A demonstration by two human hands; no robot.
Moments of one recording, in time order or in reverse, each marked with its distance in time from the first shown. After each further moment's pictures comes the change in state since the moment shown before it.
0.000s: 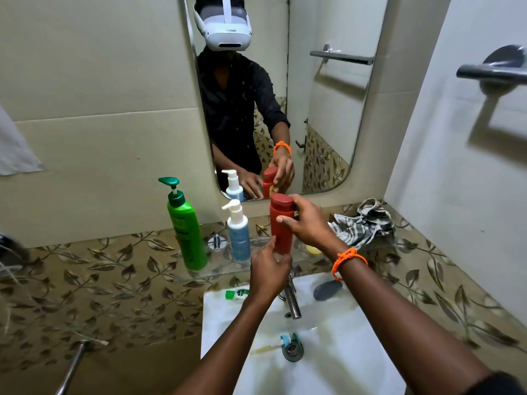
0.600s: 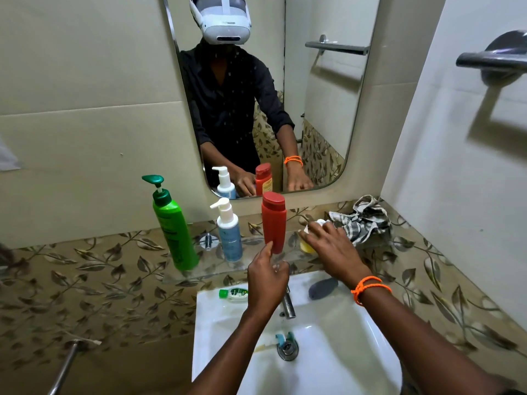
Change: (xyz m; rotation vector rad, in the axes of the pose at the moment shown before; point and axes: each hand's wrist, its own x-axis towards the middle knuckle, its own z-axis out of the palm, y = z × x) left_hand -0.014 -0.008 0.024 0.014 0.058 -0.032; right_hand -0.042 0.098 -0.021 -0.935 -0.185 -0.282
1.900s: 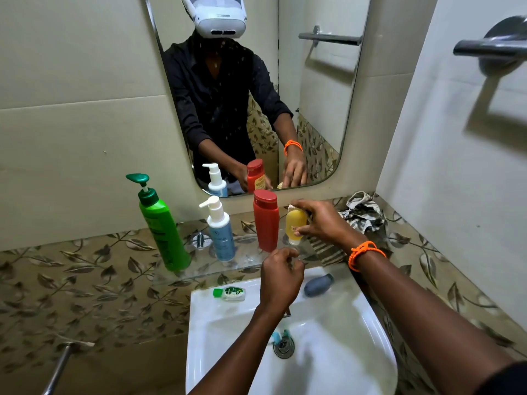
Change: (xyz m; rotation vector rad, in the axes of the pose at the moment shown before) left_hand -0.001 0.013 0.037 0.012 -0.045 0.070; right_hand 0.049 0.019 -0.041 0.754 -0.008 0.149
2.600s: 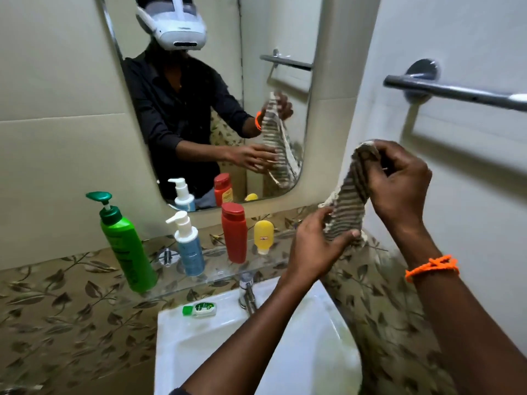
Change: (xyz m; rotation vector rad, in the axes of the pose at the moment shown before) left_hand 0.013 0.146 0.021 -0.192 -0.243 0.253; right_hand -0.093 -0.055 -0.162 0.094 1.033 -0.132
